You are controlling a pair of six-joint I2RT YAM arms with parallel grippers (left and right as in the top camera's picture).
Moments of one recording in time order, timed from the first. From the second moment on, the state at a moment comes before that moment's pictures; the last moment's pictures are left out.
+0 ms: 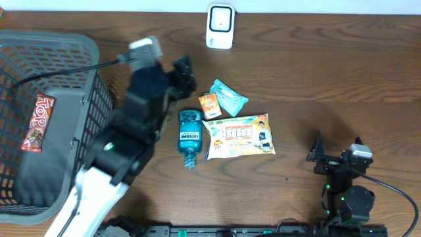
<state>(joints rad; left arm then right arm) -0.49 1.11 1.17 -0.42 -0.33 -0.61 -0.10 0.02 0.01 -0.07 0.03 0.11</state>
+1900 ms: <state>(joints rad) 0.59 1.88 1.20 -0.39 -0.28 -0.08 -0.10 0.02 0.01 -0.07 0.03 0.11</state>
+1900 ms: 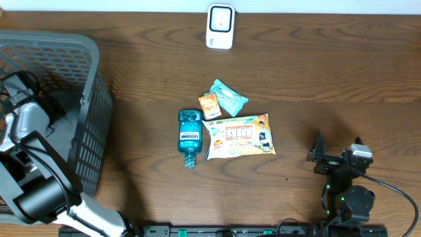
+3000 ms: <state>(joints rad) 0.59 1.53 1.18 -0.55 -0.09 -0.34 -0.10 0.02 0.01 -0.07 0.03 0.11</state>
